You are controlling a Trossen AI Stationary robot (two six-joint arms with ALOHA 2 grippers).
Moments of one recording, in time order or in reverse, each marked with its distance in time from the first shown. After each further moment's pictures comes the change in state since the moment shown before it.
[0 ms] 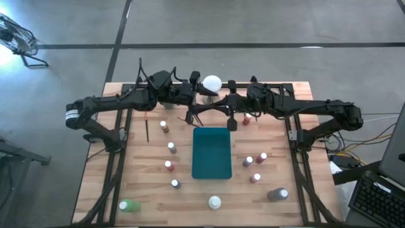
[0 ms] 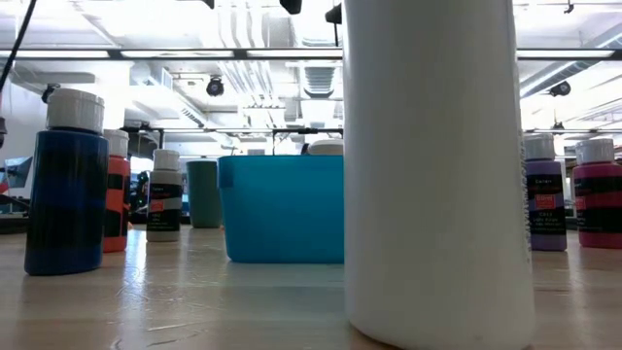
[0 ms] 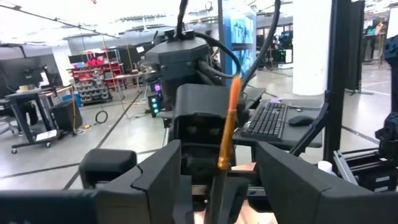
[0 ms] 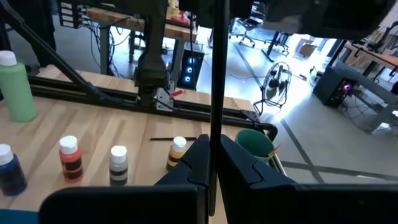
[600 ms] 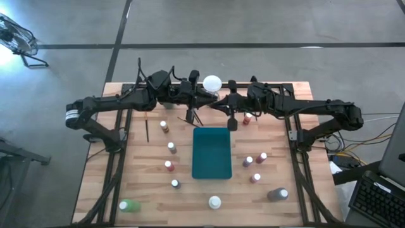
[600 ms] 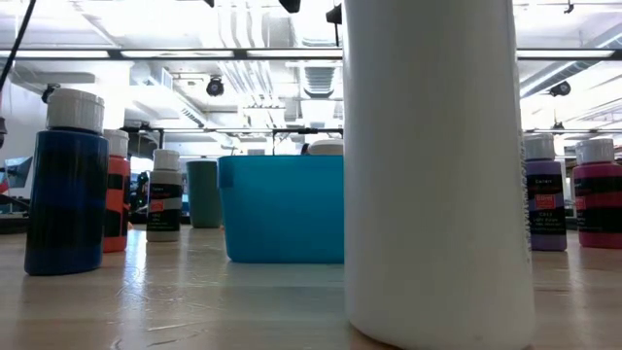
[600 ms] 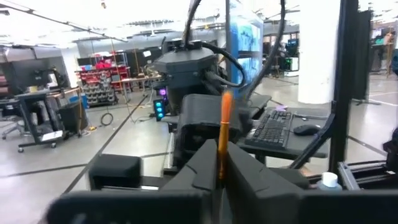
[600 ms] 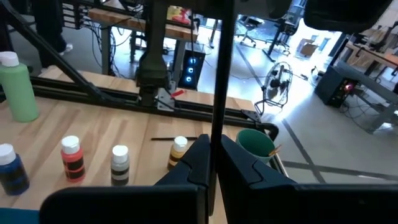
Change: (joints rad) left arm -0.001 0.000 0.000 0.027 -0.027 -0.040; right arm -0.001 -0.004 -0.004 -0.002 -0.003 -0.003
